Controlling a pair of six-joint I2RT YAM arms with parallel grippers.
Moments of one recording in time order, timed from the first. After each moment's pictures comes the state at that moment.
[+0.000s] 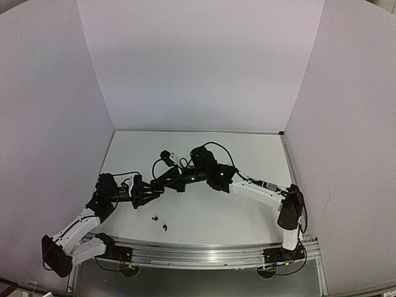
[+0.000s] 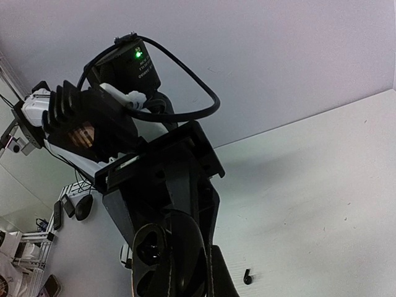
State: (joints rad) left arm -0.48 0.90 0.57 0.22 0.95 0.13; right arm 1.01 1.96 1.79 -0.11 -0.63 0.22
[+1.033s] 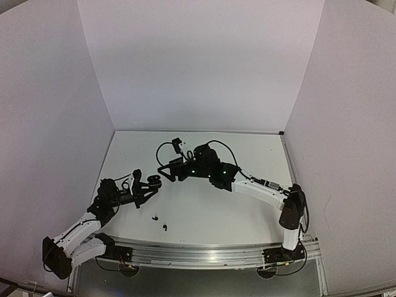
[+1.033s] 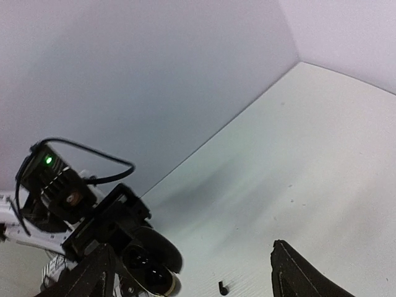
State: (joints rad) left arm -0.48 0.86 0.47 0.23 0.69 -0.11; right arm 0.98 1.95 1.77 -0.10 -0.30 0.47
